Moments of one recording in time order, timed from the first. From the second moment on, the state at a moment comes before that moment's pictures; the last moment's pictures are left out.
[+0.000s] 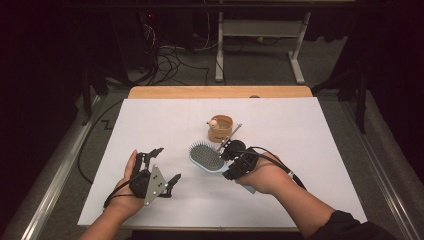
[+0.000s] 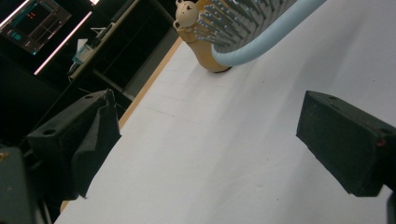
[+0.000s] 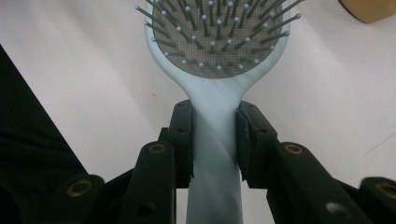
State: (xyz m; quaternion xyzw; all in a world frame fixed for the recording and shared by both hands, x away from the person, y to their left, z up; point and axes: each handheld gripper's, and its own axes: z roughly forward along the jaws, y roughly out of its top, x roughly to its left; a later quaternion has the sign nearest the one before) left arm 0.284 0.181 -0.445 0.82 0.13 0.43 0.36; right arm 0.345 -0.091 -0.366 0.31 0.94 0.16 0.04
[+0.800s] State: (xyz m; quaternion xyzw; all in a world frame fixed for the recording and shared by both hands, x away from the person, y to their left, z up) left arm 0.283 0.166 -0.453 0.82 0.08 0.47 0.31; right arm 0.343 -0.067 -0.369 0.29 0.95 0.15 0.03
